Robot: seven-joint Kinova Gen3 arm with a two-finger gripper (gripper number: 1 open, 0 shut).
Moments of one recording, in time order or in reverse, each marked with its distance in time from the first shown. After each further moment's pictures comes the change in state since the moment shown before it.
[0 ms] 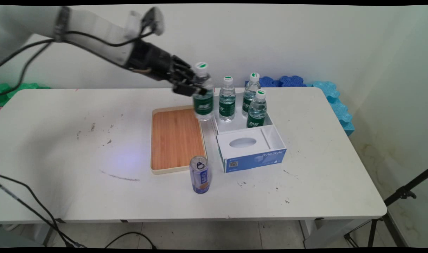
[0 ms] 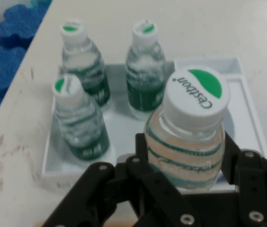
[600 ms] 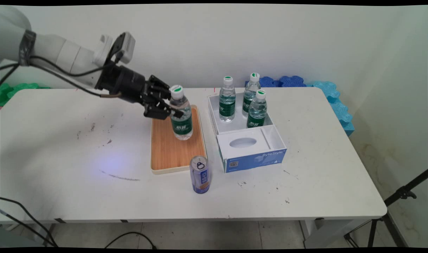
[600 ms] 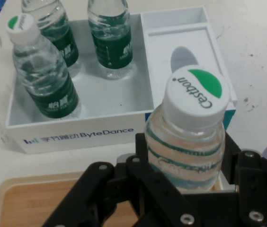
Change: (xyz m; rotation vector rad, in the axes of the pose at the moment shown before) arm -0.065 0.024 -0.020 -0.044 -0.012 0.040
